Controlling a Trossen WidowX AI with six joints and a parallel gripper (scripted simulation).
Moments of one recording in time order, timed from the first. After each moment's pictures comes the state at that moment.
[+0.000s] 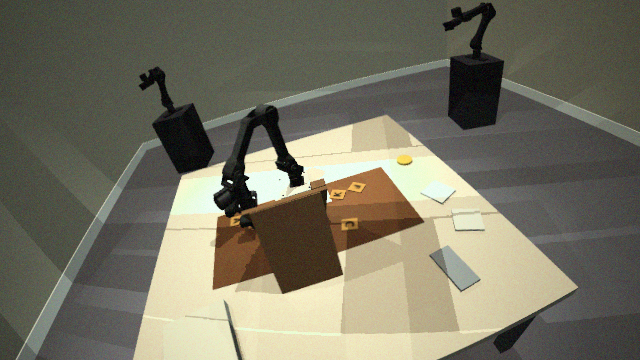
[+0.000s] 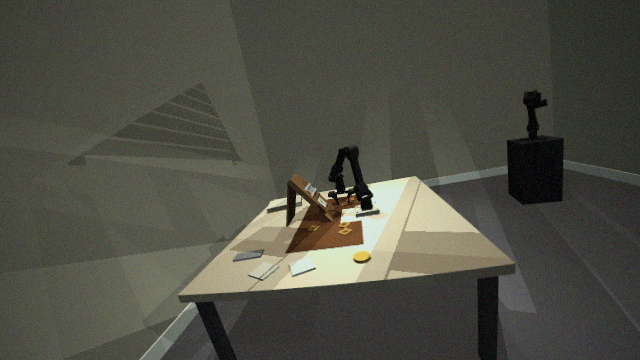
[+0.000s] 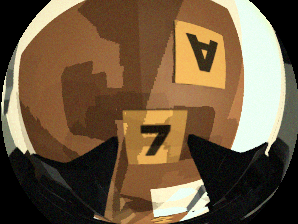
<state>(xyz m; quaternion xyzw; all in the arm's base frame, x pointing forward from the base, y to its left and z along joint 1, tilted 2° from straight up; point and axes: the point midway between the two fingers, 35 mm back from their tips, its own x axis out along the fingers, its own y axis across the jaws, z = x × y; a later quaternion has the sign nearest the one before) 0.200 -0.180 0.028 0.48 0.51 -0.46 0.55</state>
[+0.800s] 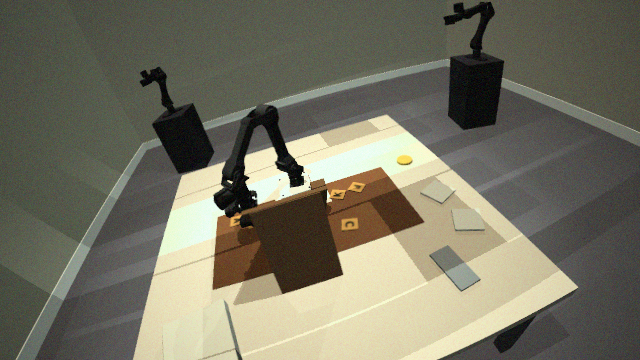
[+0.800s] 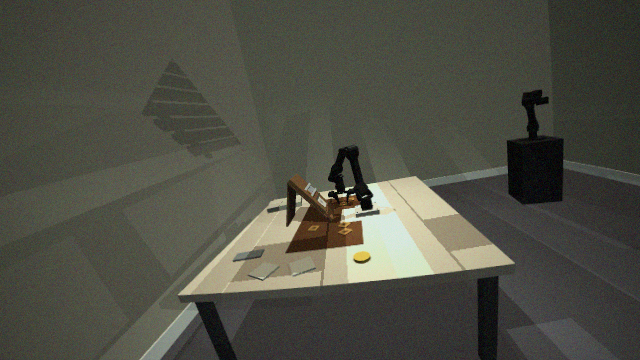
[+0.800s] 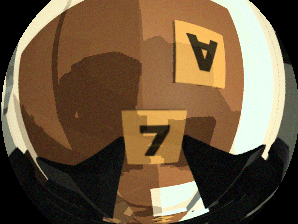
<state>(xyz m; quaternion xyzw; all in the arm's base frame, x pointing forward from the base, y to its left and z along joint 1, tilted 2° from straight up) 0.200 -0.179 0.029 0.48 0.51 -0.46 0.55</state>
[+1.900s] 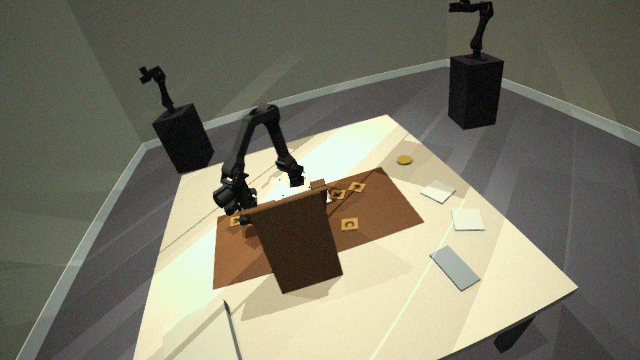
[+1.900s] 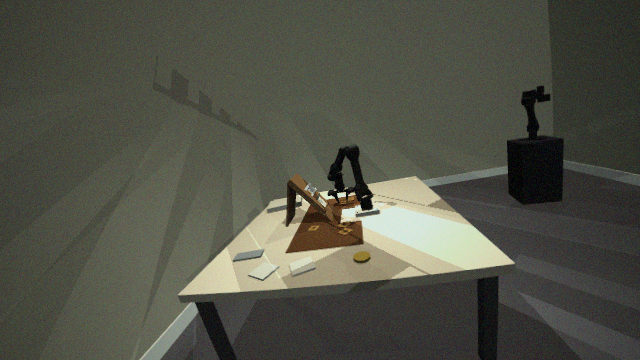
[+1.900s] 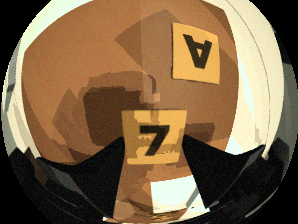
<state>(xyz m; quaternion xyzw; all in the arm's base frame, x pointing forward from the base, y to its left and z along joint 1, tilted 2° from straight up) 0.200 -0.176 0.040 0.48 0.51 -0.46 0.55</state>
